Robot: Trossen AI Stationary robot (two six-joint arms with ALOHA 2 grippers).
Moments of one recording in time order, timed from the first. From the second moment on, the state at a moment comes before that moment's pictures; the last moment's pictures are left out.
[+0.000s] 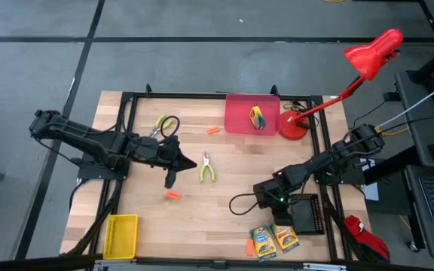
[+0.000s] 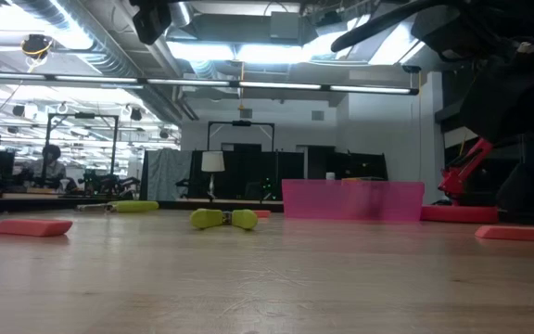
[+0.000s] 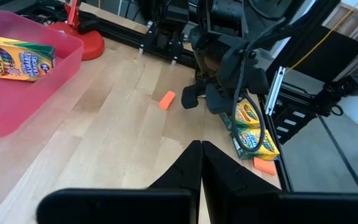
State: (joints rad) left arm -0.23 1.05 0.81 -0.14 -0.18 -0.45; right arm 0.42 1.65 0.75 -0.34 -0.67 0.54
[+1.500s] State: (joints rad) left arm -0.25 1.05 0.81 -0.13 -0.19 -0.49; right arm 0.39 1.65 0.75 -0.36 -0.46 0.58
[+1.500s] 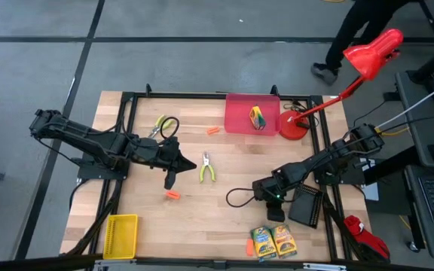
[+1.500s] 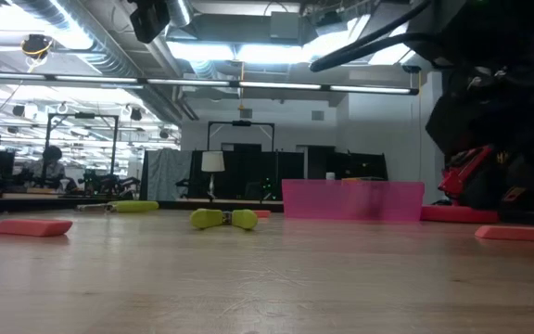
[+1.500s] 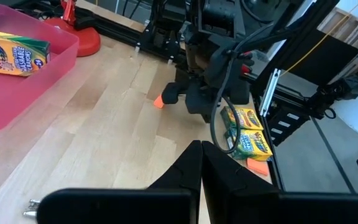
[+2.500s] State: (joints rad) left arm -0.29 1.05 0.81 -0.14 -0.24 -0.50; right arm 0.47 1.59 0.75 -0.32 -0.69 0.56
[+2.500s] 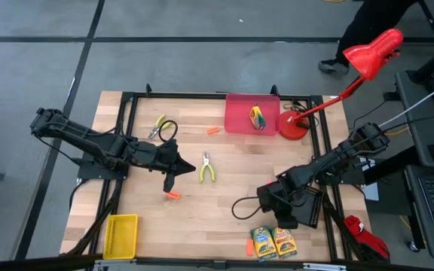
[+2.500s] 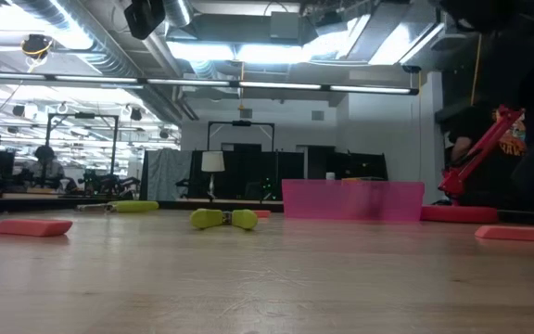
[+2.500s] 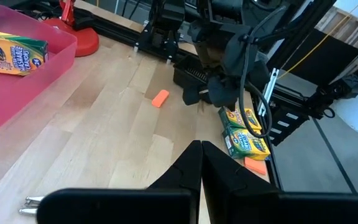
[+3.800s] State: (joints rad) left arm -0.31 1.05 0.81 -0.14 -0.25 -0.53; right arm 0.51 1.64 0.75 -0.27 -0.61 0.61
